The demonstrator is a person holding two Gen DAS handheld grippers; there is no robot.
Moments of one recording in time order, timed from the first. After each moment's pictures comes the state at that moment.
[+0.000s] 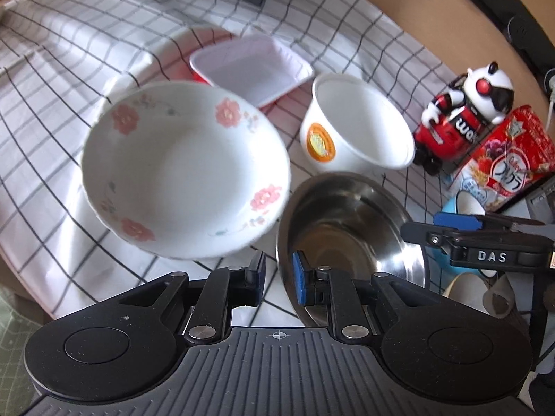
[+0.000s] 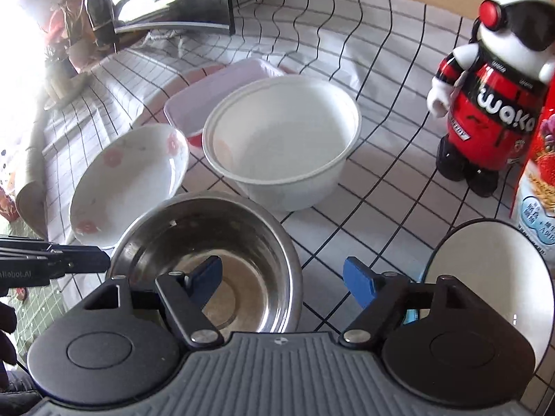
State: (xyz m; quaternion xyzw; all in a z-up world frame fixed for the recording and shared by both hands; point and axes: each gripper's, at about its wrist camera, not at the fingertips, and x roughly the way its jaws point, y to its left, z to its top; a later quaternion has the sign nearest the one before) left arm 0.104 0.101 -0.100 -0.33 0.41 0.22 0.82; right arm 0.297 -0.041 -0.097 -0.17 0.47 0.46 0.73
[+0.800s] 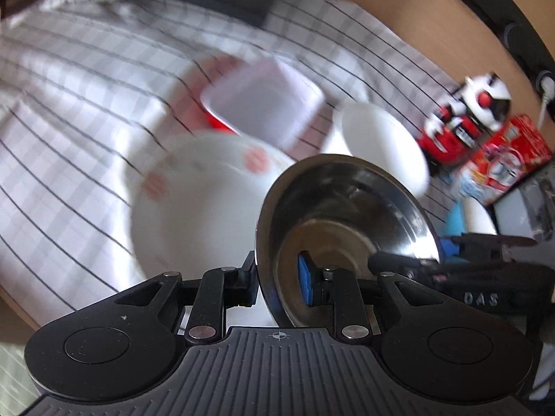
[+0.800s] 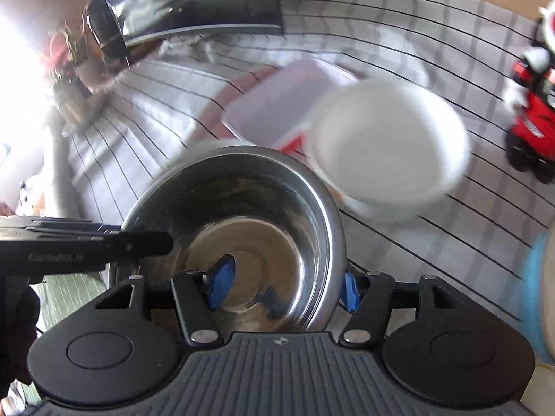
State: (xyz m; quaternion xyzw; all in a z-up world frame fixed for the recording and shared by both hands) left arm 0.094 0.188 -0.073 -0.29 0.43 0.17 0.84; right arm 0.240 0.035 -0.079 -0.11 0.51 0.47 0.72
